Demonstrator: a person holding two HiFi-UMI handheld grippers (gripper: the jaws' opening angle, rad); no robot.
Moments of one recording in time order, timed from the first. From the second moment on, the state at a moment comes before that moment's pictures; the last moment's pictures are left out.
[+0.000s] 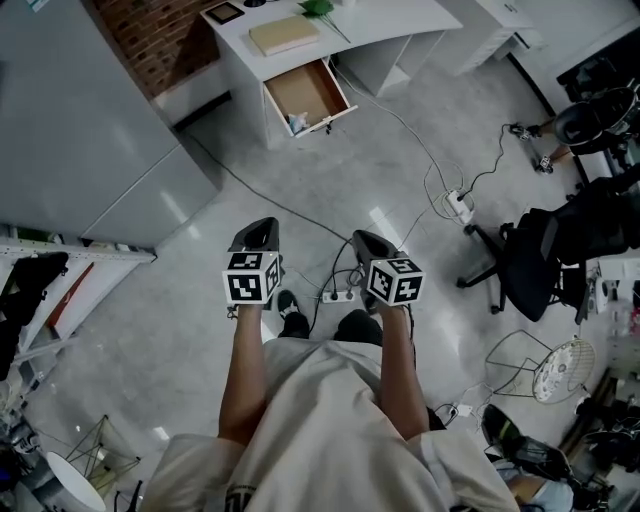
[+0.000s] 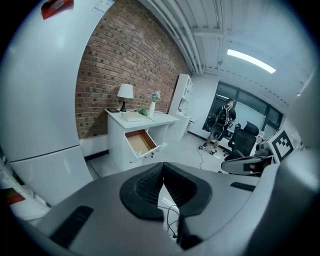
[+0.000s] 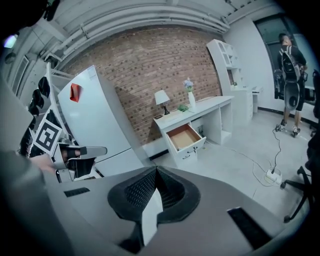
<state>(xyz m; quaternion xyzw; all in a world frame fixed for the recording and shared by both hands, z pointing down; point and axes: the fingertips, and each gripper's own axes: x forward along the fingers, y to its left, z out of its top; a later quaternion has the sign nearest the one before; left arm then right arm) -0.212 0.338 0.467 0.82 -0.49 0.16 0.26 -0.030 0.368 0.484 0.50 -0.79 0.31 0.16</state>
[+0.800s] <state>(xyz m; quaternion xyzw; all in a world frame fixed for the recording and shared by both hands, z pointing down) -0.222 0.269 0.466 0.82 -0.49 0.17 0.24 -0.078 0.268 0.475 0.45 -0.83 0.28 0.14</state>
